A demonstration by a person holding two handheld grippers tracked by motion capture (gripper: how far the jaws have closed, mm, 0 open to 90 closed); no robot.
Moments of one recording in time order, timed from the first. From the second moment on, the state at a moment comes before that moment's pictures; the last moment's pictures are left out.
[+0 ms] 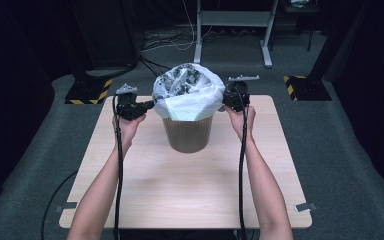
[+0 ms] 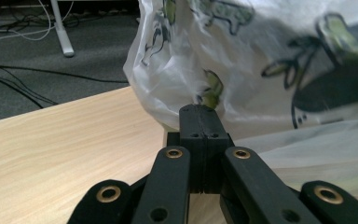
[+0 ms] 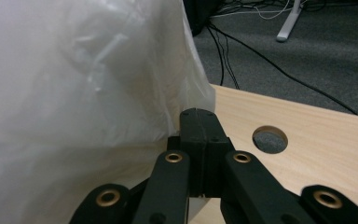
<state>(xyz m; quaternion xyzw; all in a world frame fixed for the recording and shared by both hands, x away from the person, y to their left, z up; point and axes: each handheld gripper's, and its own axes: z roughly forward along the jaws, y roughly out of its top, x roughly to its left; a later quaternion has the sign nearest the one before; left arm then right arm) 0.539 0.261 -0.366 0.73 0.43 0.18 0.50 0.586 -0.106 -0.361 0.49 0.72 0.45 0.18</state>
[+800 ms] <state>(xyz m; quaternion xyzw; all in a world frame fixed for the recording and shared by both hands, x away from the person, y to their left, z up) 0.532 0.266 -0.389 0.76 0.41 0.24 0.45 0.567 -0.110 -0.388 0.46 0.75 0.43 0.20</state>
